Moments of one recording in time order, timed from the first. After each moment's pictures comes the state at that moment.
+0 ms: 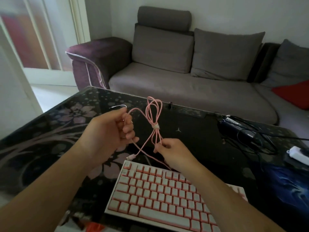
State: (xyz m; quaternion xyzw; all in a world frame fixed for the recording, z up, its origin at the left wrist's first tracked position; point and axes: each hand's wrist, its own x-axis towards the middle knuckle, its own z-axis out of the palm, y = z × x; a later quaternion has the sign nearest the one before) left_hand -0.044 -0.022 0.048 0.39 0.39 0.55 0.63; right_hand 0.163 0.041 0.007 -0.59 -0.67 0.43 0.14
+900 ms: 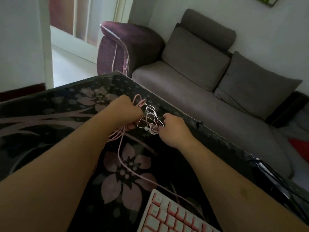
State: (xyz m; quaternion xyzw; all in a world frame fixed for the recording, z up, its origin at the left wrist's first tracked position) left_hand -0.173 0.084 0.004 0.41 0.74 0.40 0.35; right_hand -0.003 0.164 0.003 -0.52 -0.85 0.10 0.03
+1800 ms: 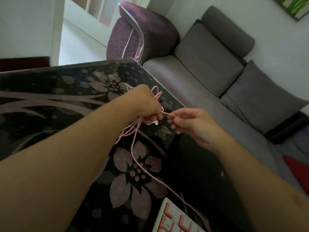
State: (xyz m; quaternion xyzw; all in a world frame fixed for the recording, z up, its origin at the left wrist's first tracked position) left_hand -0.188 0.096 -0.004 0.39 0.64 0.48 0.45; right_hand 0.006 0.203 0.020 -0.39 -0.77 0.49 0.11
